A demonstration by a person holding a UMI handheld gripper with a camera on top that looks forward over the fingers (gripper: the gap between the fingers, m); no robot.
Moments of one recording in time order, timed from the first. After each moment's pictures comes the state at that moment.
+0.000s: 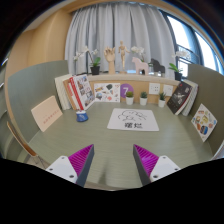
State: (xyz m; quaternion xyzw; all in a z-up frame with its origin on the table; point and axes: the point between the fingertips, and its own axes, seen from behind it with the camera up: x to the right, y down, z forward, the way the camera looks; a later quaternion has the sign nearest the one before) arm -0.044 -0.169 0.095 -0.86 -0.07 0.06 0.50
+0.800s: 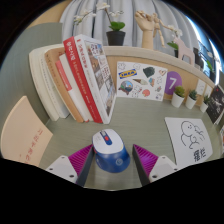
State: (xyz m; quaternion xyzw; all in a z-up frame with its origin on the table) arm -0.279 0.107 -0.012 -0.91 -0.05 0.03 0.42
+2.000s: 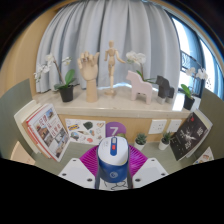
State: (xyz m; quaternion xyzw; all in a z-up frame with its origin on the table) arm -0.042 0.166 0.199 -0.86 -0.02 -0.01 0.50
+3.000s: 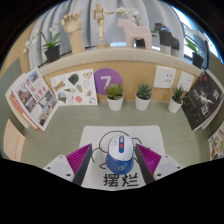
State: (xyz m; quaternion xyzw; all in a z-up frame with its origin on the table) arm -0.006 0.135 0.027 -0.93 -0.01 0.04 0.36
